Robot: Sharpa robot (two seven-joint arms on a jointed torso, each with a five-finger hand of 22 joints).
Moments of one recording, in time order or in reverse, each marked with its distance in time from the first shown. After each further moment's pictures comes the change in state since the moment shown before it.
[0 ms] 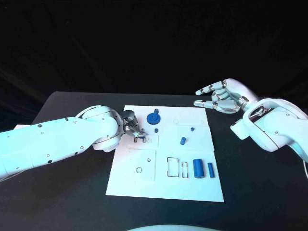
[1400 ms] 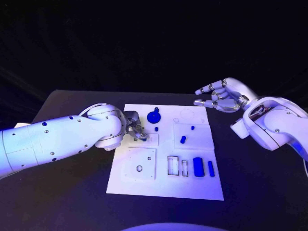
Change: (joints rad) left arm 0.001 0.023 0.002 -0.007 -0.035 0.089 -0.007; left_hand -0.020 -0.001 0.023 -0.017 -0.003 0.005 0.002 0.002 0.007 0.004 -0.003 0.004 0.001 0.000 0.000 0.000 0.000 0.000 0.004 -0.004 0.000 0.001; right arm 0.000 0.003 0.000 -0.003 0.010 0.018 0.003; right_hand 0.000 0.000 0.000 0.000 0.000 0.000 0.000 0.000 0.000 0.000 0.000 0.000 0.000 0.000 0.000 0.000 0.000 0.000 0.000 0.000 0.000 -0.003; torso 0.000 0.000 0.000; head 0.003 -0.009
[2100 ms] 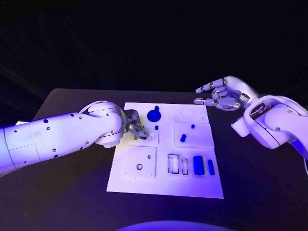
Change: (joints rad) left arm 0.002 0.011 0.002 -0.024 -0.002 0.046 -0.001; left_hand -0.169 0.012 0.056 -0.084 0.000 0.047 -0.033 0.007 0.016 0.020 -0.016 0.025 0.025 0.000 -0.008 0.000 0.000 0.000 0.004 -0.004 0.000 0.000; right arm 0.000 0.000 0.000 0.000 0.000 0.001 0.000; right_hand 0.000 0.000 -0.003 0.003 0.000 0.000 0.000 0.000 0.000 0.000 0.000 0.000 -0.002 0.000 0.000 0.000 0.000 0.000 0.000 0.000 -0.004 -0.002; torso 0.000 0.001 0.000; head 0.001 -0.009
